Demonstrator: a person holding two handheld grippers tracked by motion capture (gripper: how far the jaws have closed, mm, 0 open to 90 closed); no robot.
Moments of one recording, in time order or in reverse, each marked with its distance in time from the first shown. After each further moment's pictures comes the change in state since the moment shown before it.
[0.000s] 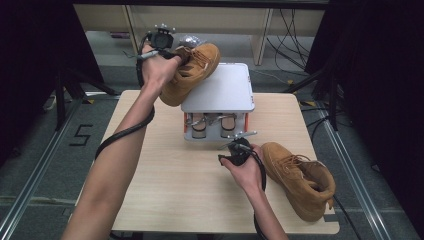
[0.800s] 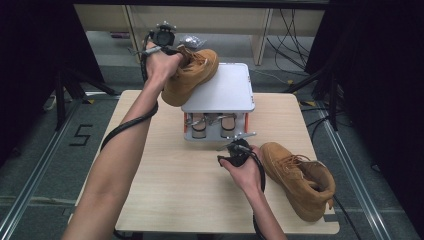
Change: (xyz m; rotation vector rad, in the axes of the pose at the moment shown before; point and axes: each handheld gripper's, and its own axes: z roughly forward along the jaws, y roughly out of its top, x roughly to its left) left arm 0.012 0.006 0.023 0.016 0.014 -0.040; right arm 0.002 -0.002 0.003 0.000 0.006 0.004
